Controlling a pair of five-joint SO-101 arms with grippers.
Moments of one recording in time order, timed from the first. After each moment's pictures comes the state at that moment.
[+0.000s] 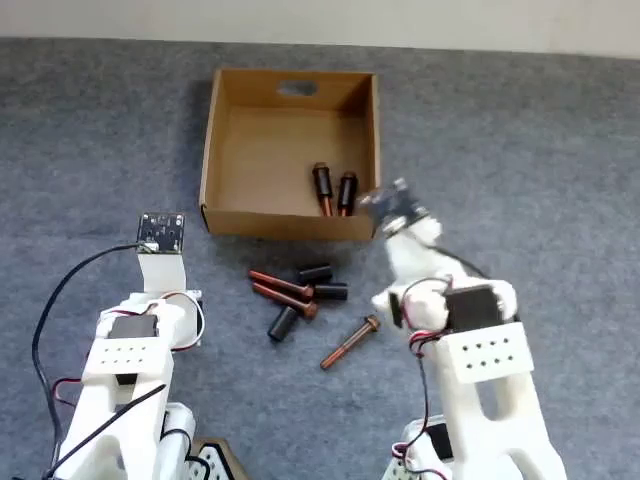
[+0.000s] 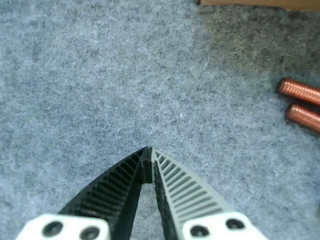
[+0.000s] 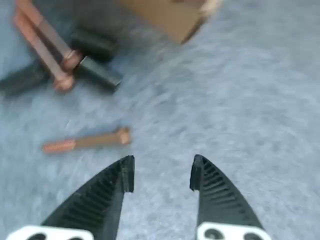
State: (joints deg) left arm -10.2 -46.5 78.9 39.3 -2.2; right arm -20.3 -47.9 47.7 74.2 24.7
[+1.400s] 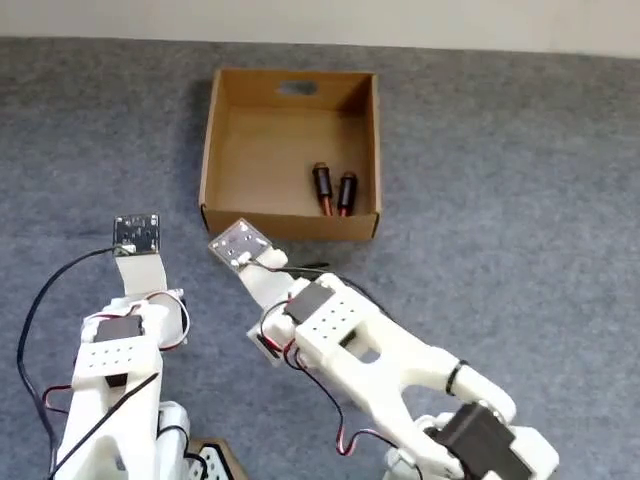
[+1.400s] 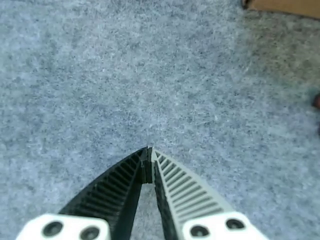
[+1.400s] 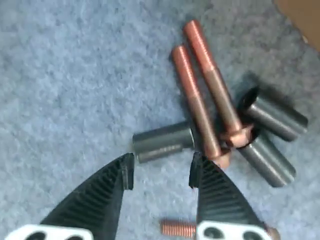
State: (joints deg) left arm -16.3 -46.5 78.9 39.3 -2.2; right arm -52.7 -12.0 41.9 49.4 1.5
